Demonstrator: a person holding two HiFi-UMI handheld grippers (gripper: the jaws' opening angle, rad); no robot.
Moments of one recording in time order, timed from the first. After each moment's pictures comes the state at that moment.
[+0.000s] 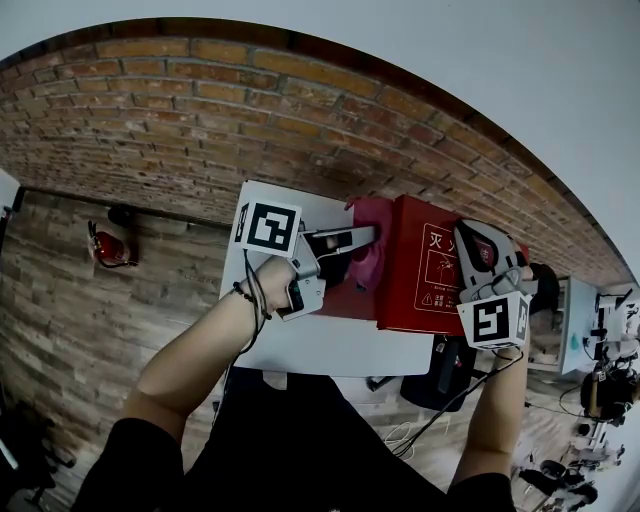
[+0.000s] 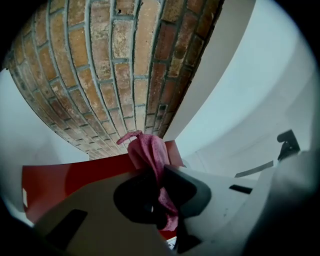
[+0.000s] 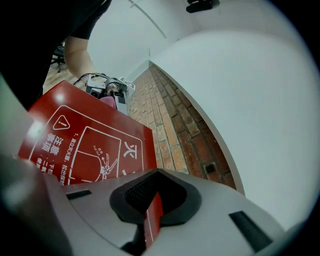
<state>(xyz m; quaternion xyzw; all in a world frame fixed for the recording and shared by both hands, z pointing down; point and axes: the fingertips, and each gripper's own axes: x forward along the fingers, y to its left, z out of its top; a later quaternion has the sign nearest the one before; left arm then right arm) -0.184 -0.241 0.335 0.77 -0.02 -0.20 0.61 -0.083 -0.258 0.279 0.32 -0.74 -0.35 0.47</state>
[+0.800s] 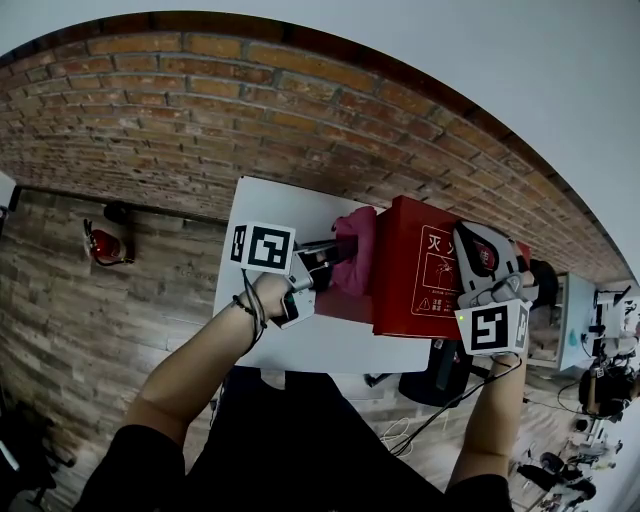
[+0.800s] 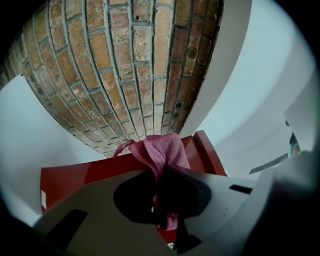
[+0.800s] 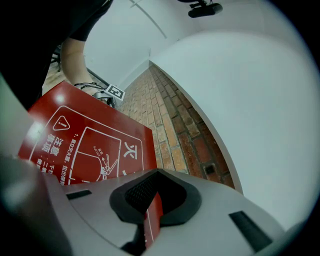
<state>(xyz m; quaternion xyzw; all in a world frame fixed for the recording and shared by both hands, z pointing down) -0.182 -0.240 0.408 0.78 -0.10 -0.15 0.60 -0.084 -0.257 0.277 0.32 -0.74 -0.35 0.47</state>
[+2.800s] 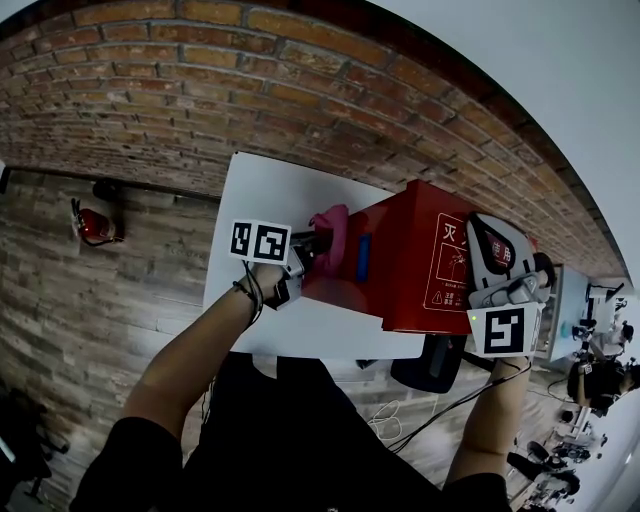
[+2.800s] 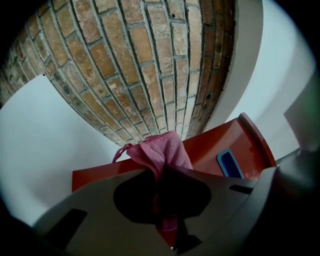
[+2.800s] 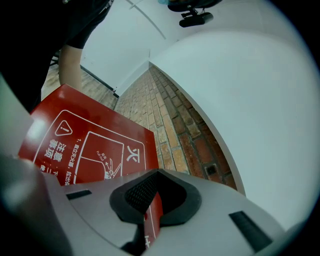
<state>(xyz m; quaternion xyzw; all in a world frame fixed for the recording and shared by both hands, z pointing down) -0.182 -0.245 0.541 0.78 -0.18 -0.09 0.60 -0.087 -0.254 0.282 0.31 -0.75 -0.35 0.47</state>
